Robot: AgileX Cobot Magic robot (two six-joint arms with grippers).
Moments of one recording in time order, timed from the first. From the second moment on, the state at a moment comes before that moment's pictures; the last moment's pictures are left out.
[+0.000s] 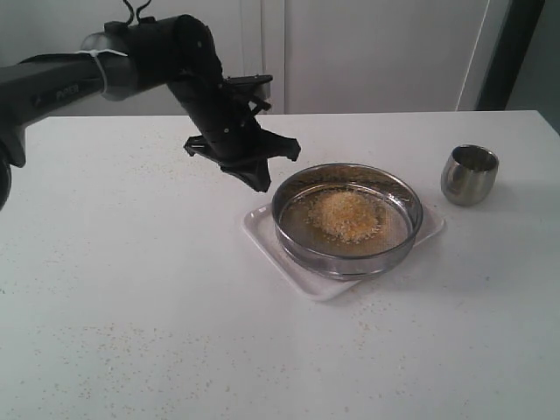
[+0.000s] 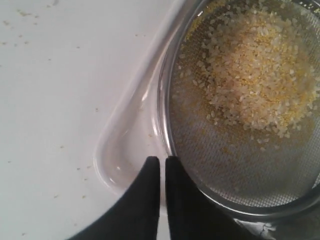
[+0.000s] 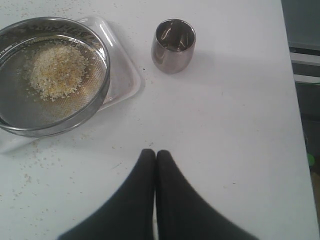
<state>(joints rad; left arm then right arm) -0.52 2.28 -2.09 -0.32 1.09 0.06 -0.04 0.92 -0.92 0.10 0.83 -0.17</state>
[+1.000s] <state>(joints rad) -0.55 2.38 -2.09 -0.34 1.03 0.03 -0.04 0.92 -0.92 0.10 0.83 -0.17</state>
